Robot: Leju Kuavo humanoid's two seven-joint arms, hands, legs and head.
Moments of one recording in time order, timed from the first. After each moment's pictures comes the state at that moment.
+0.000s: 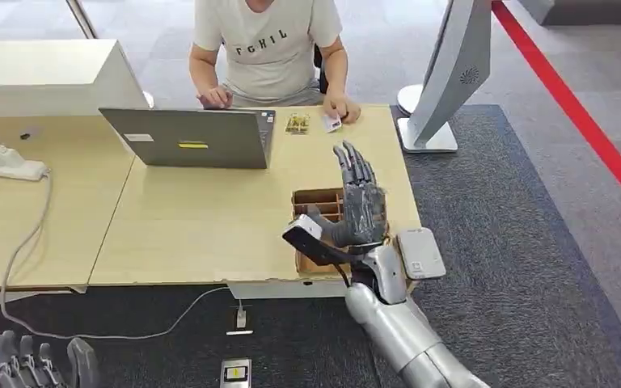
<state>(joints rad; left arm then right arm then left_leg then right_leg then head) 0.52 -0.26 -0.23 -1.99 -0.02 0.69 -0.70 -0.49 0.08 0.49 -1.04 0.93 -0.69 -0.08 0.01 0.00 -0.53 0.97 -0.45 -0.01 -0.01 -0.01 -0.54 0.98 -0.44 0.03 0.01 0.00</state>
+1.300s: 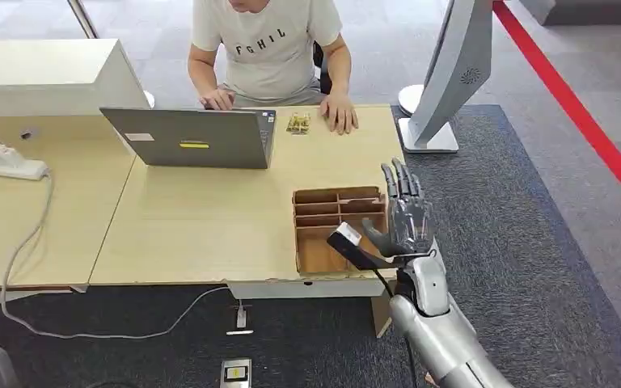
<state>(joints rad) 0.49 -0.25 -0.05 -2.12 0.17 0.57 -0.70 -0.41 -0.08 0.43 -1.12 1.09 -0.64 0.09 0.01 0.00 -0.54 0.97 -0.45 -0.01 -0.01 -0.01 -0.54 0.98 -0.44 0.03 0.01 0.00</state>
